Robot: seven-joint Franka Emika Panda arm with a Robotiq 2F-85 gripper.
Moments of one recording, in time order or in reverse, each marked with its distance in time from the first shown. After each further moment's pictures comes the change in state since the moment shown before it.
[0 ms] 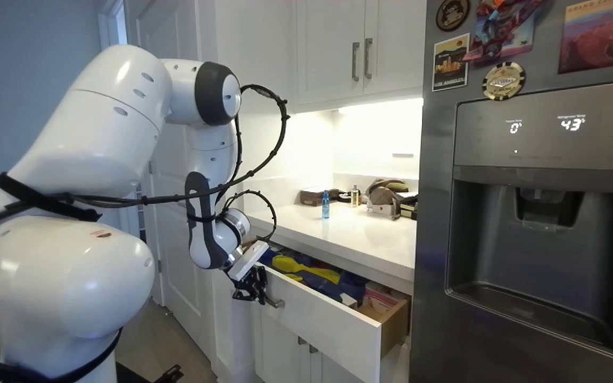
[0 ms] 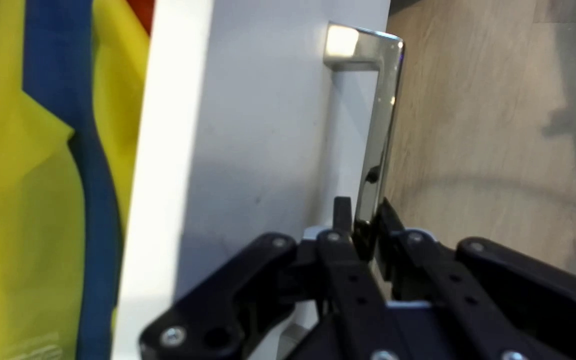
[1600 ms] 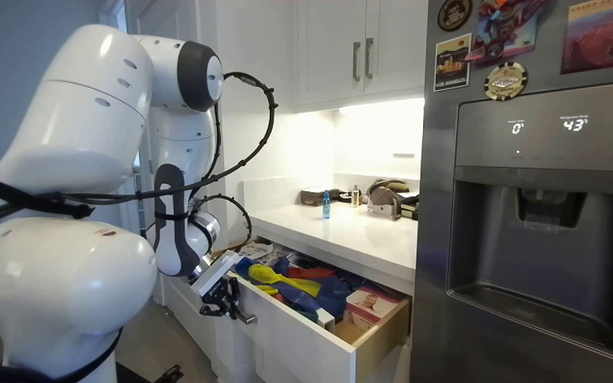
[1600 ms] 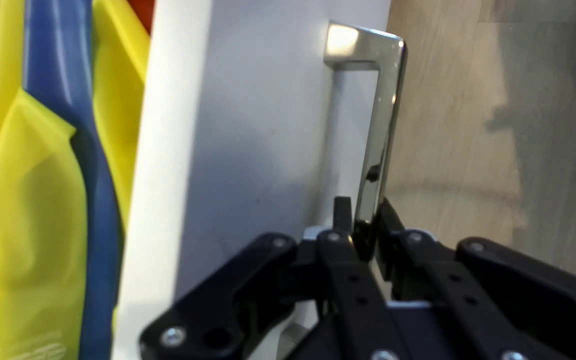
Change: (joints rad) arm 0.049 -0.121 0.081 -0.234 -0.068 -0.038 0.221
